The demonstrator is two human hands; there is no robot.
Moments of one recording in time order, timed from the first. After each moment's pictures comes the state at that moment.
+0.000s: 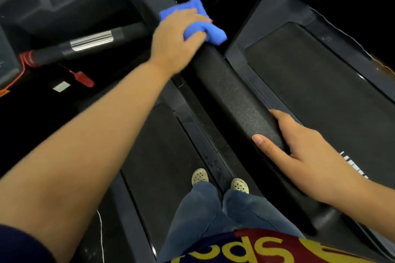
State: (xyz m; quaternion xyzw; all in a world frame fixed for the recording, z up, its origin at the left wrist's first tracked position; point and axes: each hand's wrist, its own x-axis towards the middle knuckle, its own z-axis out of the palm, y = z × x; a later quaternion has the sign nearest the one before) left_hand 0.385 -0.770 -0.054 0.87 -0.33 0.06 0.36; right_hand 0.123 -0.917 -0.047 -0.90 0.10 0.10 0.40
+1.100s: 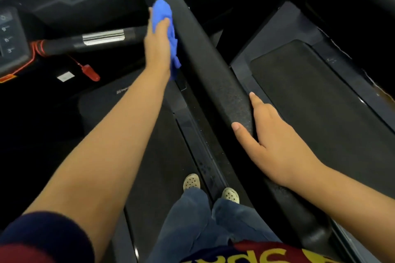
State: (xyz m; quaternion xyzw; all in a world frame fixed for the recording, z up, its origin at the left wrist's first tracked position) left_hand 0.406 -0.746 -0.070 0.71 0.10 -0.01 0.70; right_hand 0.168 -0.900 -0.049 -0.94 0.05 0.08 0.34
